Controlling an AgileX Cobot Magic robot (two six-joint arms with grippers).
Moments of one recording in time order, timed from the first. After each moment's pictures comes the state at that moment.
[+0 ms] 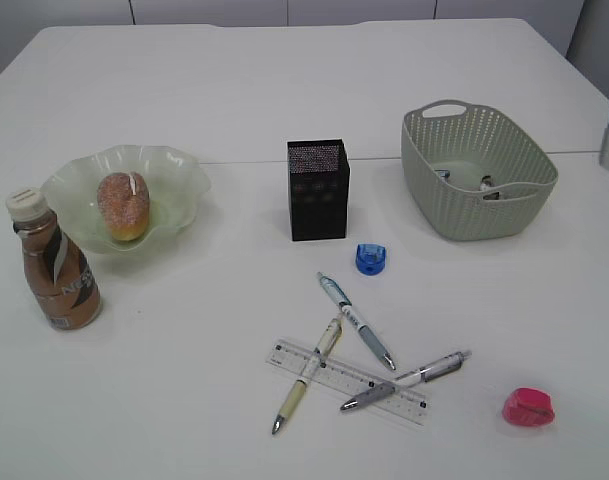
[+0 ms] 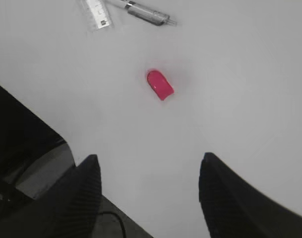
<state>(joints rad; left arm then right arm) -0.21 0.86 -0.81 -0.09 1.24 -0.07 0.17 1.20 -0.99 0.10 1.25 -0.60</state>
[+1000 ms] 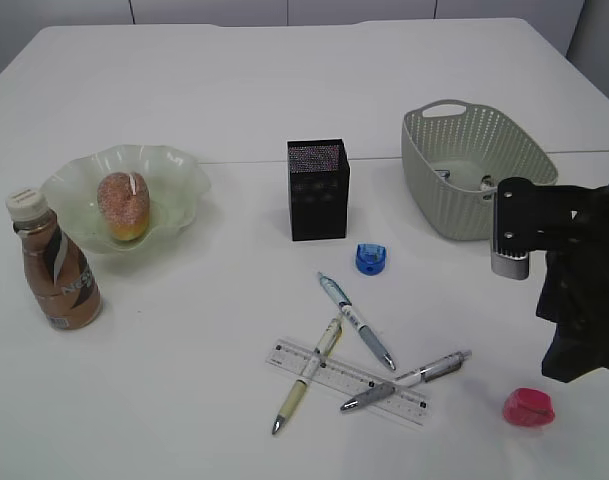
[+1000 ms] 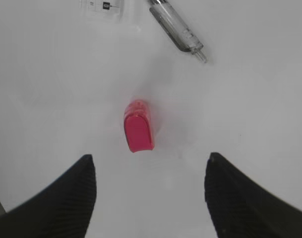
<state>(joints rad) -0.21 0.86 -0.81 0.04 1.24 -0.07 0.17 1.59 -0.99 0.12 1.01 -1.12</state>
